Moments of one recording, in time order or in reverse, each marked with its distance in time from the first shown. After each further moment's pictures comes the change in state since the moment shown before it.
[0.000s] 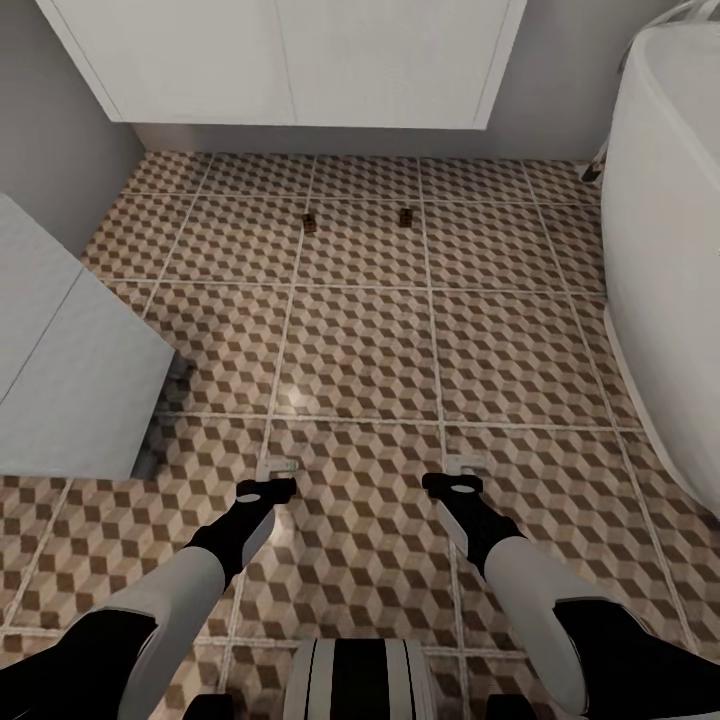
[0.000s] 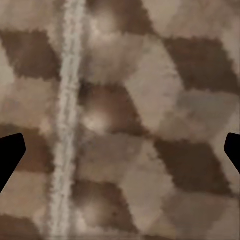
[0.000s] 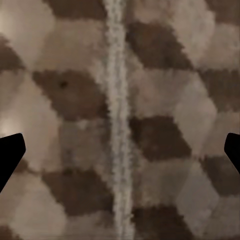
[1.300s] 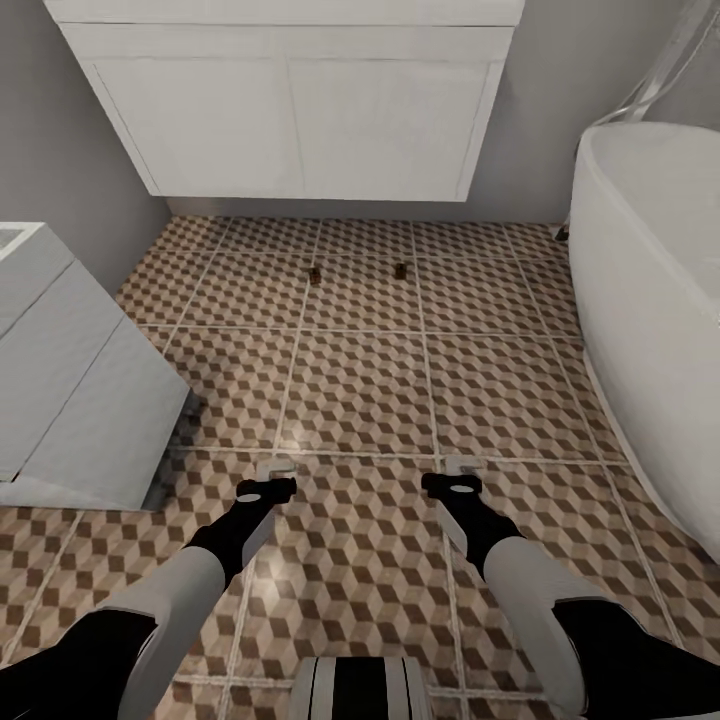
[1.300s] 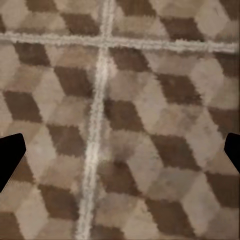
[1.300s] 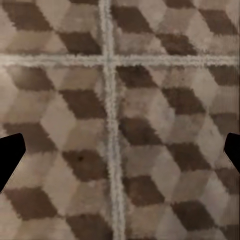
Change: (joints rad) left arm 0.000 0.000 0.001 -0.002 0.001 0.002 0.000; right arm 0.000 0.003 0.000 0.000 0.001 0.004 0.000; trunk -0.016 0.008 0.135
